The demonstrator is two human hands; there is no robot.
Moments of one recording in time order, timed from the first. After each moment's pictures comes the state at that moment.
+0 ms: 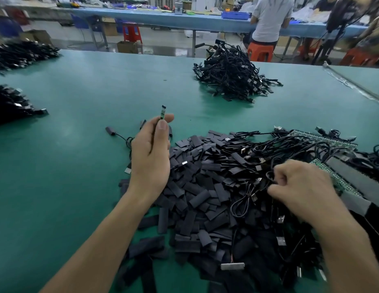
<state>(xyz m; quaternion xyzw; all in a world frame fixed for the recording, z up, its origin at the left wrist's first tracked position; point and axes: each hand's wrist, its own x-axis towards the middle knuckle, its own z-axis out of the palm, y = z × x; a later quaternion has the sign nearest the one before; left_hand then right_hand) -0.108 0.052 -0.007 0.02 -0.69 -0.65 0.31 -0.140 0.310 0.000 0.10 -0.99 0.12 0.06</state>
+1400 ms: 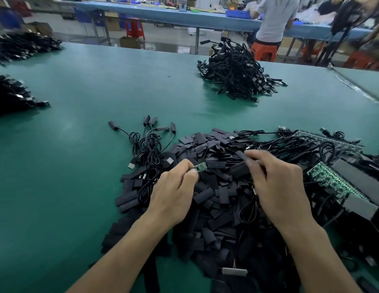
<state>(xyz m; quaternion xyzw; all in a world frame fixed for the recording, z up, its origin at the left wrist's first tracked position) -0.083 0.071 -0.060 0.05 -0.85 -0.50 0.14 -0.132 0.267 -0.023 0.19 -0.91 0.30 0.22</state>
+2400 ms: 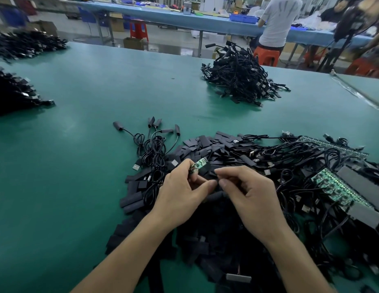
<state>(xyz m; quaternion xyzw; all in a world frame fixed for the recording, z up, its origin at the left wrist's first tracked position) -0.087 0.068 -0.059 0.03 -0.79 -0.60 0.11 -0.119 0.235 -0.042 0.27 -0.82 0.50 0.09</state>
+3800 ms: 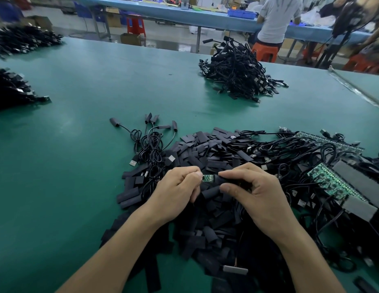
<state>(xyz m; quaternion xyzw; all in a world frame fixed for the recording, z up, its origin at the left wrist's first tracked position) -0.087 0.060 -0.059 -0.06 -0.82 -0.57 0.06 -0.119 0.255 -0.037 0.28 -0.82 0.50 0.03</state>
